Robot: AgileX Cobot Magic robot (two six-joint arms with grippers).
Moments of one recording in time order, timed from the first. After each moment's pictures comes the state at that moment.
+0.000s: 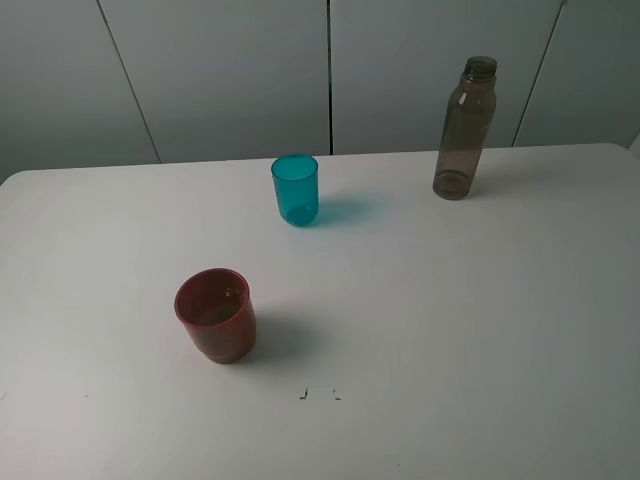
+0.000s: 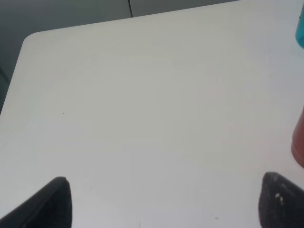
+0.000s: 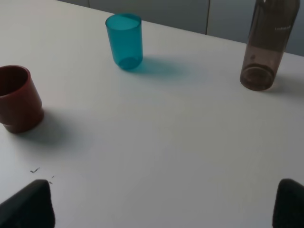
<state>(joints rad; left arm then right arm) -0.11 0.00 -0.51 0.09 1.09 0.01 0.52 0.01 -0.51 -0.01 1.08 0.05</state>
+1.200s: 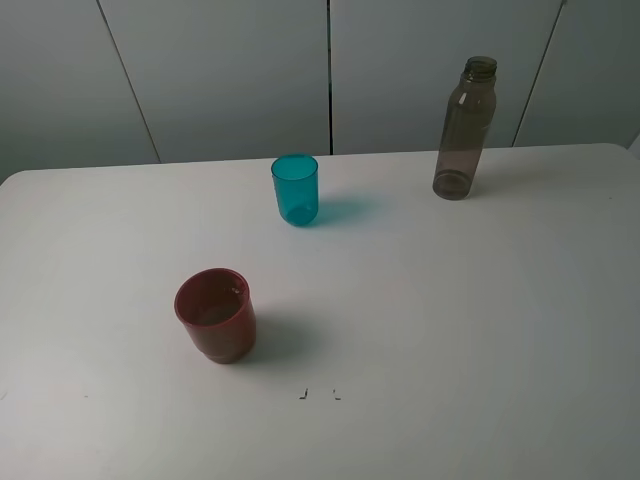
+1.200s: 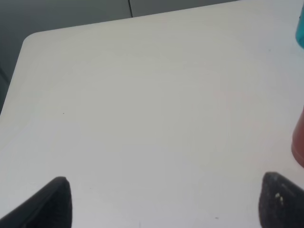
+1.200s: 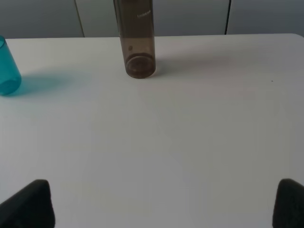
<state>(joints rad) -0.11 0.00 -0.51 0.09 1.09 0.01 0.09 0.00 -0.51 -0.01 1.08 0.06</state>
